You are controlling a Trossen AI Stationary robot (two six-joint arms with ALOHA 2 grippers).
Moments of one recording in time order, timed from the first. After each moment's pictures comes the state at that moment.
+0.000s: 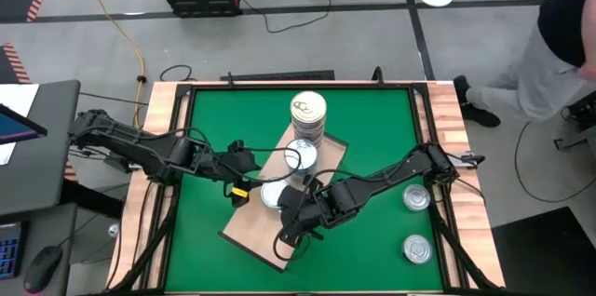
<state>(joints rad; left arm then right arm) -0.27 1.18 1.02 -0.56 -0.28 -0.37 0.39 2.09 2.06 -0.95 0.35 0.74</state>
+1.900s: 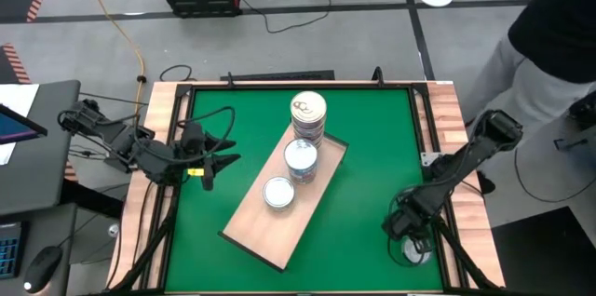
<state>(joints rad) -0.52 0.88 1.11 -0.55 -0.79 -0.63 0.72 1.41 0.81 -0.96 -0.36 0.53</state>
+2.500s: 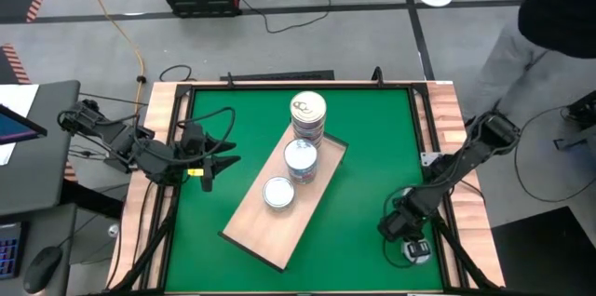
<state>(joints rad) -0.52 0.88 1.11 -0.55 -0.77 -0.65 0.72 1.49 0.72 -0.75 -0.35 0.58</state>
